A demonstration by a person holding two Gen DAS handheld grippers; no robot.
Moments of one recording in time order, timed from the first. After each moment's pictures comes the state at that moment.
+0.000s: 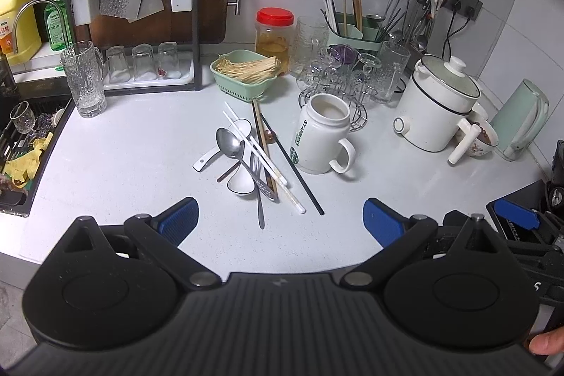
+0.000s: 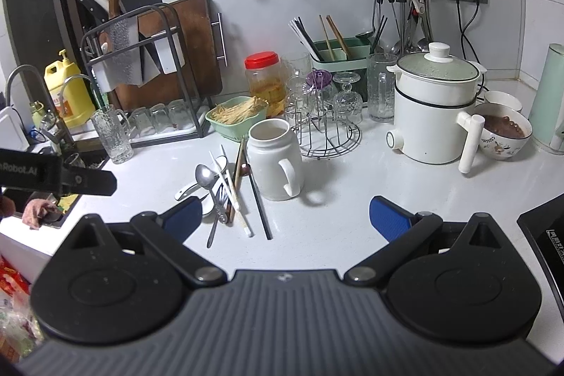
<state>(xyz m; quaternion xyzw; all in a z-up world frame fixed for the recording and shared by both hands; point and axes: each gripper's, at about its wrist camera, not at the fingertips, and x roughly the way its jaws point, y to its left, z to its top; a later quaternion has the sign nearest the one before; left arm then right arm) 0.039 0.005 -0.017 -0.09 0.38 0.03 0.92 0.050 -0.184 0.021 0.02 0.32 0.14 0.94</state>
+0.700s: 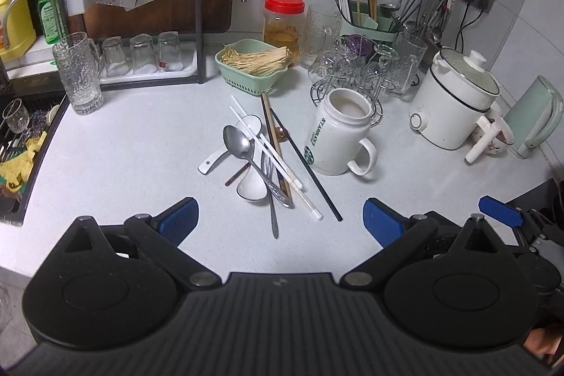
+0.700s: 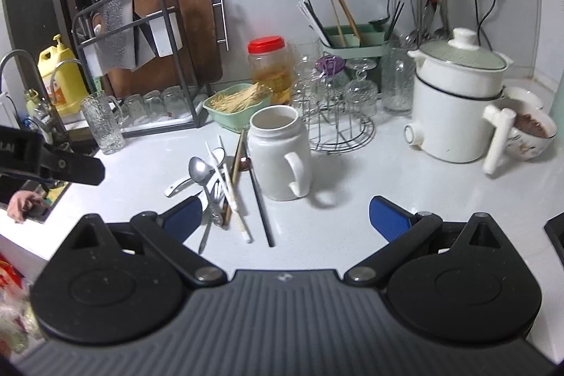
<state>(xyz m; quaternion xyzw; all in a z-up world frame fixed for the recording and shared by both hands) 0.082 0.028 -0.041 -0.09 0.40 0.03 0.91 0.090 -0.159 -0.020 0.01 0.33 0.15 0.93</state>
